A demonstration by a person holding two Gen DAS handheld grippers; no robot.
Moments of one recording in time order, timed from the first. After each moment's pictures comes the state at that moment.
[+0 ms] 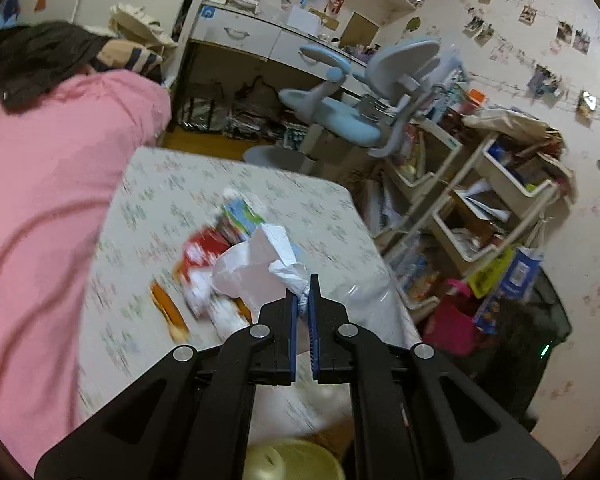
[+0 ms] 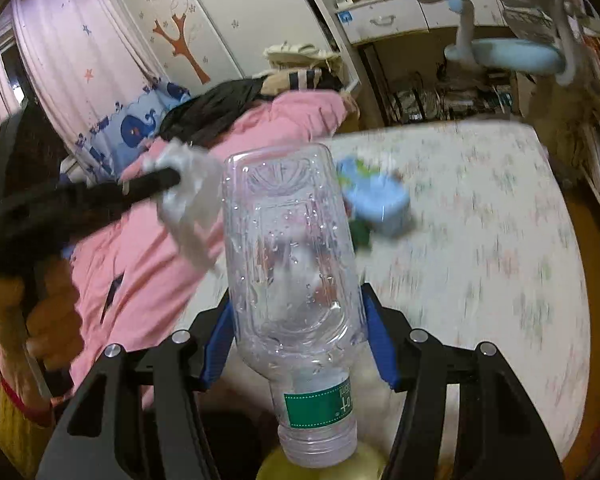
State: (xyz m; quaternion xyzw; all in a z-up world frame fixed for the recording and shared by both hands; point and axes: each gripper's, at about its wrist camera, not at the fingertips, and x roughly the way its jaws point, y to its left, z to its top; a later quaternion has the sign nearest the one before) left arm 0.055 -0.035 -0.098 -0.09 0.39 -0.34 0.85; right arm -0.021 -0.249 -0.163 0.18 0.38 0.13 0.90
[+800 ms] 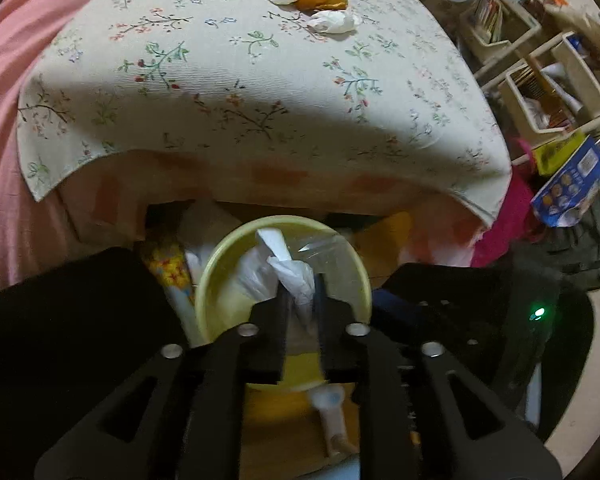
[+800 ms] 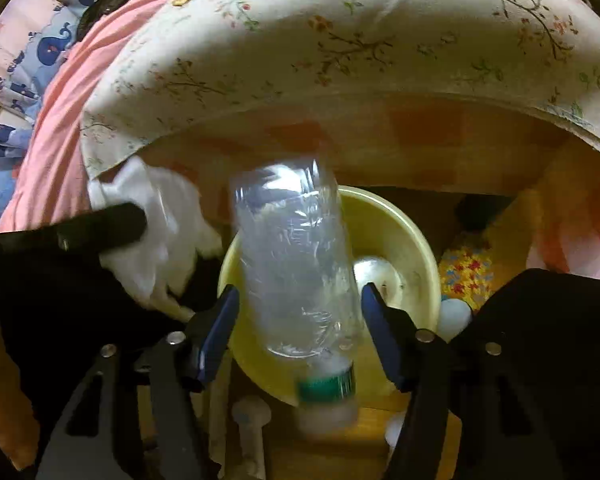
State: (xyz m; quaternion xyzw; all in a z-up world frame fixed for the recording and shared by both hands) left arm -0.091 -0.036 -0.288 -0.03 0.61 -0.23 0.76; right arm -0.087 -0.200 -0.315 0.19 0.59 0.04 0.78
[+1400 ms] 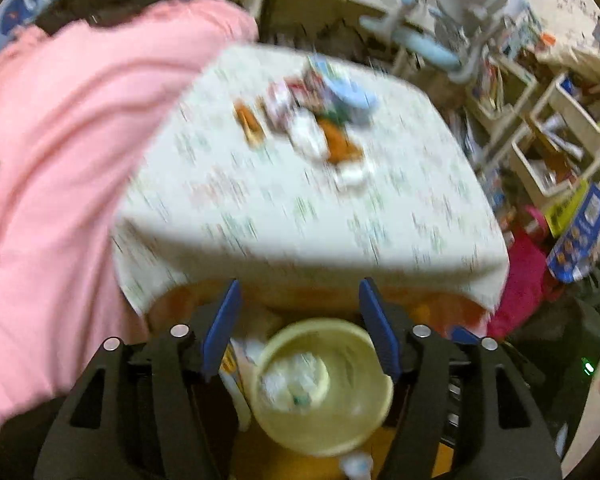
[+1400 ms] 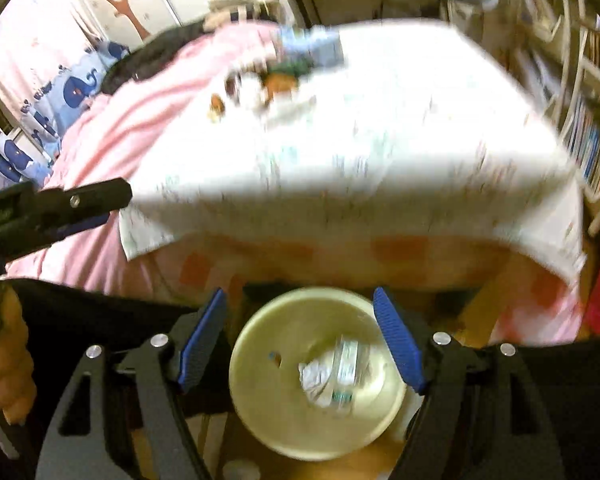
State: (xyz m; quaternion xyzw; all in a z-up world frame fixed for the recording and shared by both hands) left arm -0.062 -0.008 -0.181 -0.02 0.46 -0.17 0.87; right arm -0.115 -0.222 -0.230 0.16 0.42 0.02 0.89
